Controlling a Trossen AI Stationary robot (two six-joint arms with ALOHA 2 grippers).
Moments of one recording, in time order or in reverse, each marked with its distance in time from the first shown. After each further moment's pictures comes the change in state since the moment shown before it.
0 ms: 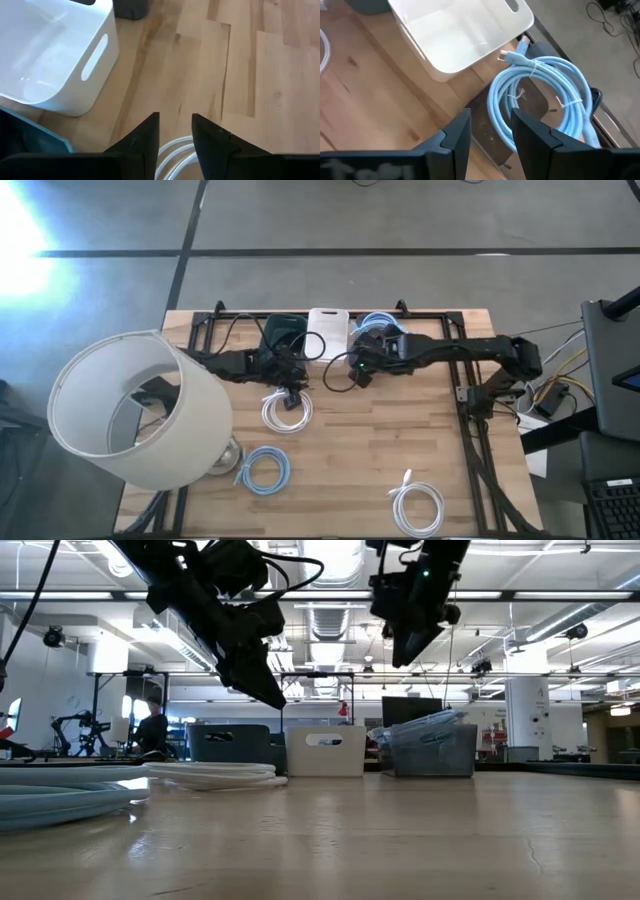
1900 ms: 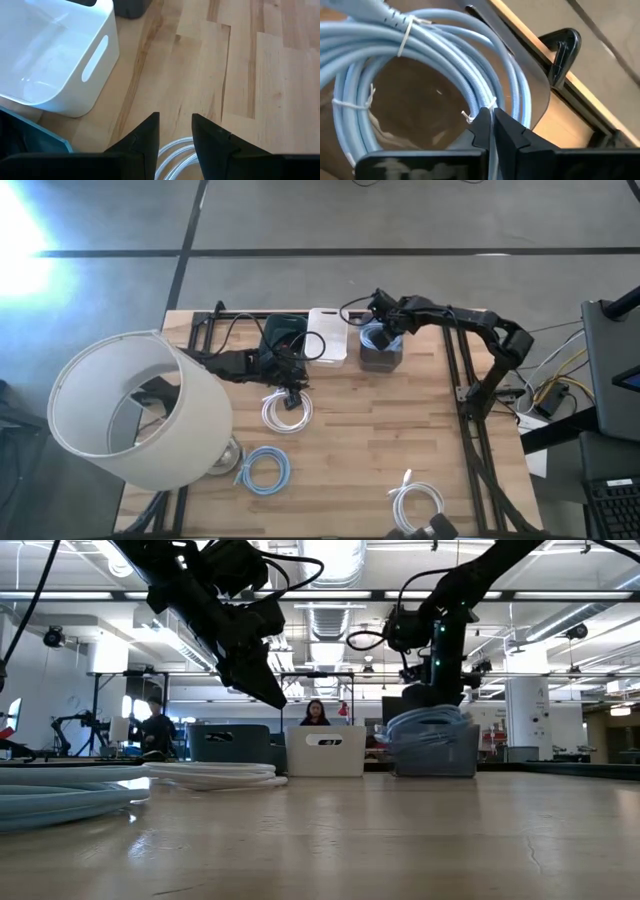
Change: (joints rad) left arm -0.001 0.000 0.000 0.004 0.000 -0.002; right arm -0.545 0.094 -0.161 0.148 -0.199 -0.255
